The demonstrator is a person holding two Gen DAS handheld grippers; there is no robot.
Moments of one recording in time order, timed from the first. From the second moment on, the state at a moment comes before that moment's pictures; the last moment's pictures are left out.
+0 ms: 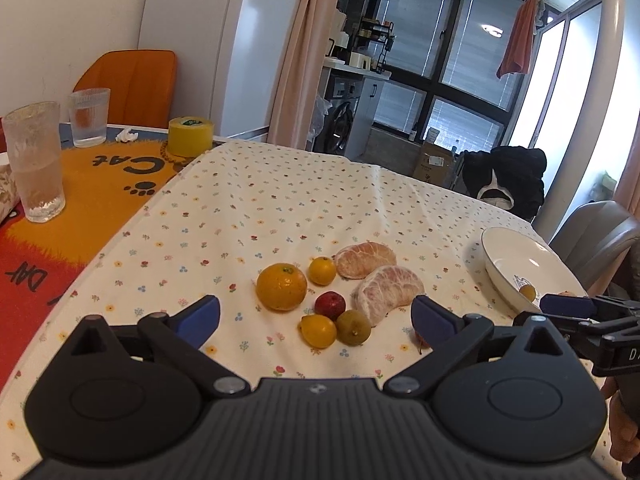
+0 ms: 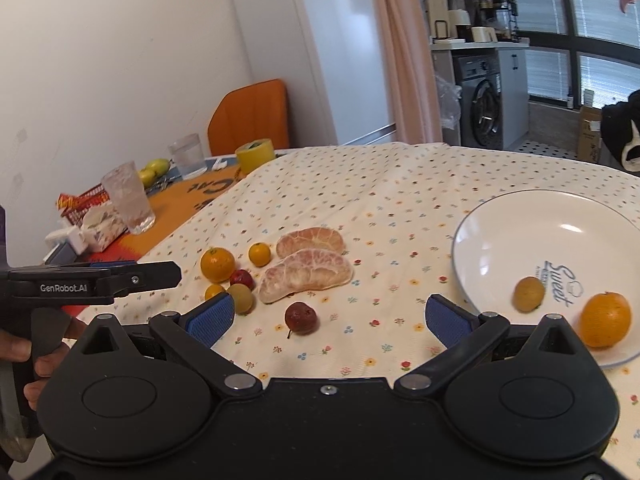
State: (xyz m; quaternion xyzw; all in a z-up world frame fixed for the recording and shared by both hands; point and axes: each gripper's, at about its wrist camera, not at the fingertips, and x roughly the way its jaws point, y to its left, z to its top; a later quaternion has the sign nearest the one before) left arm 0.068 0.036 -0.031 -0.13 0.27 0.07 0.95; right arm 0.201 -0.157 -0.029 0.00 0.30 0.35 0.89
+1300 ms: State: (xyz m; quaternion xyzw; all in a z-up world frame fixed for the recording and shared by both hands) left arm 0.110 0.035 -0.069 -0.12 0.32 0.06 0.94; right arm 0.228 -0.108 -0.064 -0.05 0.36 0.40 0.84
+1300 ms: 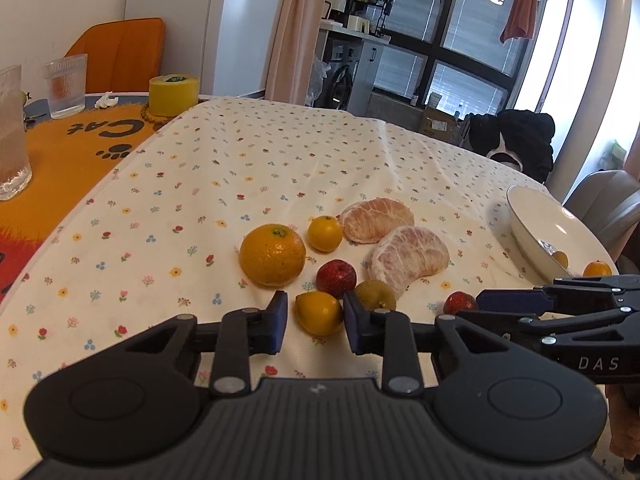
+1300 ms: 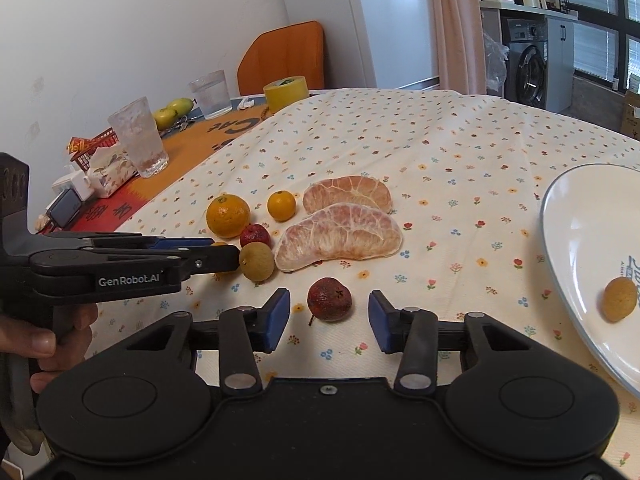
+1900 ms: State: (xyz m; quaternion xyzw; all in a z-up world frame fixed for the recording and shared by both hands) left arm 0.095 0.026 -0.047 -0.12 0.30 0.06 0.94; right arm 0.215 -0.123 -0.048 -0.05 0.33 0.40 0.85
